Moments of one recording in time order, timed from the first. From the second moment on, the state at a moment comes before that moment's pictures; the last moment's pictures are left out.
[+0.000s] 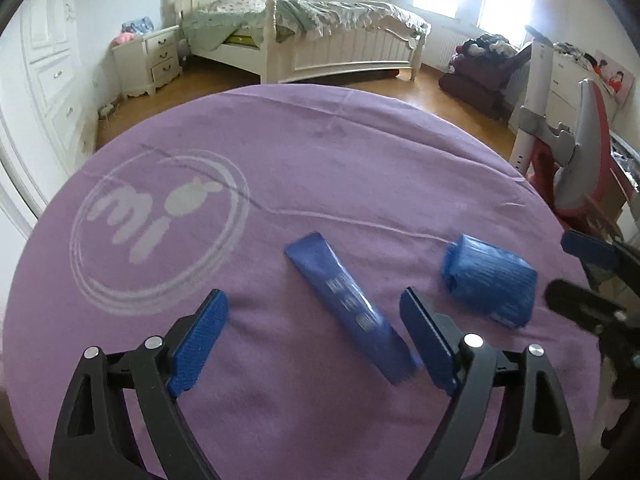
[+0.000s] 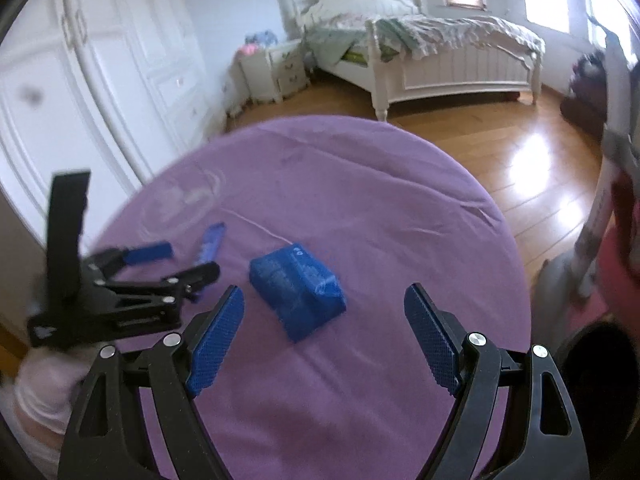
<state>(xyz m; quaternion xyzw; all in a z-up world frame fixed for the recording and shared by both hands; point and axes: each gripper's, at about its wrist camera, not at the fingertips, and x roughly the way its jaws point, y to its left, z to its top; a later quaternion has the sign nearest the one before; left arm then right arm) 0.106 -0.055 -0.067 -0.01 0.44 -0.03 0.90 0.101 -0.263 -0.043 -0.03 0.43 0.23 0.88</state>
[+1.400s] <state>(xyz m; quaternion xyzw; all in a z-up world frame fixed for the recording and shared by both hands) 0.036 -0.293 0.001 -0.06 0.32 -0.37 0.87 -0.028 -0.592 -0.025 0.31 0.30 0.10 0.90</state>
